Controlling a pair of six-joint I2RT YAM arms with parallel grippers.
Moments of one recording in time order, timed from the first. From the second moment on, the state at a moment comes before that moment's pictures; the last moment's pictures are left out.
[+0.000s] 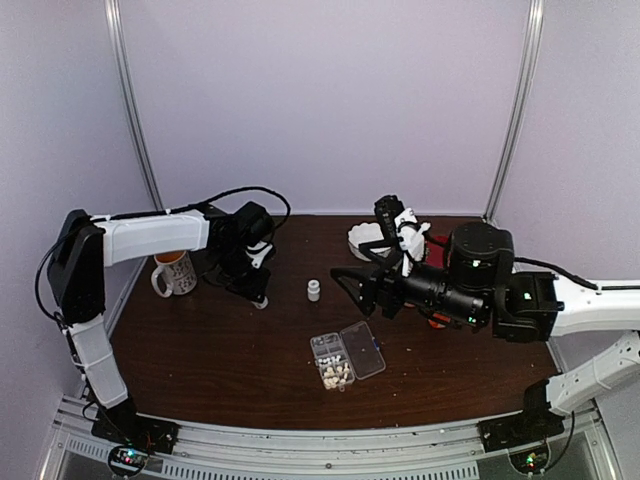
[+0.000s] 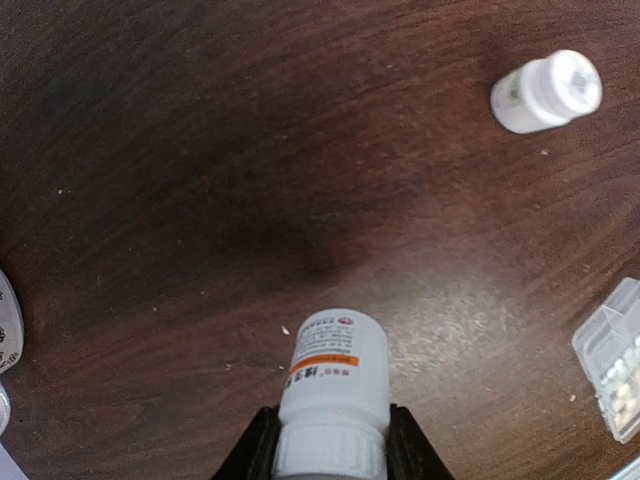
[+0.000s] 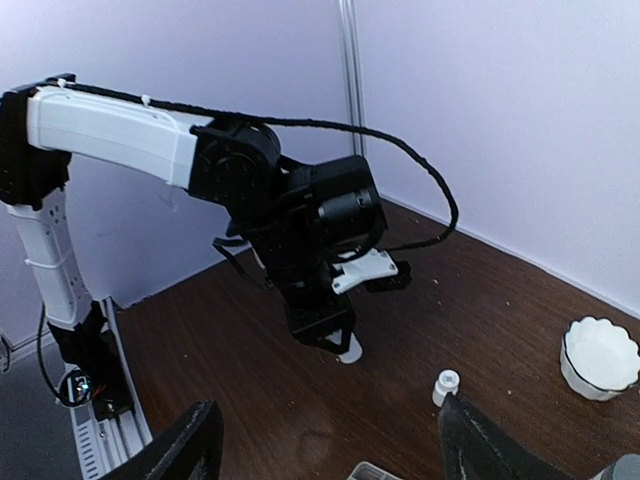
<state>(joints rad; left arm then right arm) -0.68 1.83 1.42 -0.87 -0.05 -0.23 1.22 1.15 0.93 0.13 0.28 0.14</state>
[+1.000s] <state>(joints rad) -0.62 1.93 1.55 -0.88 -0.07 -0.17 1.07 1.23 0.90 -0.06 0.30 0.35</state>
